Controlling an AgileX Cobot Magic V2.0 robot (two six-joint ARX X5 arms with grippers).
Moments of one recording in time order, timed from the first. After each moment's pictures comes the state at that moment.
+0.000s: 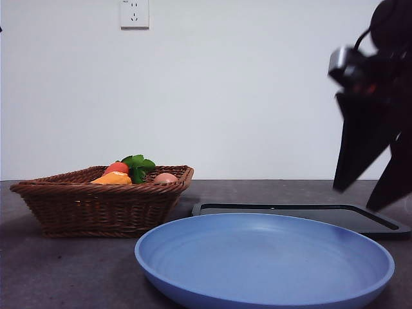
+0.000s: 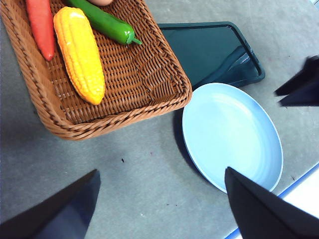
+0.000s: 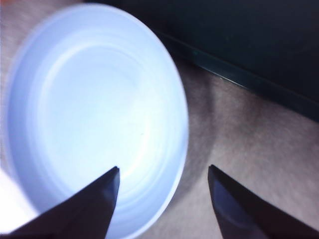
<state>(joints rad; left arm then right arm) -0.13 0.64 0.74 -0.83 0.52 -0.04 0.29 1.36 0.81 -0.68 -0.50 0.01</state>
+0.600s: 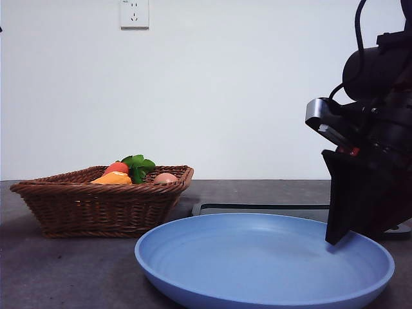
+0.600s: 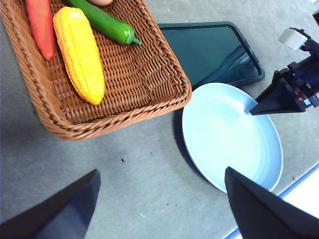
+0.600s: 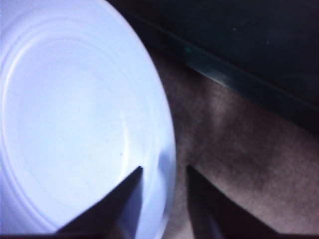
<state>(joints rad) -0.13 0.64 0.74 -0.83 0.52 -0.04 0.33 1.55 0.81 -0.57 -0.50 0.01</state>
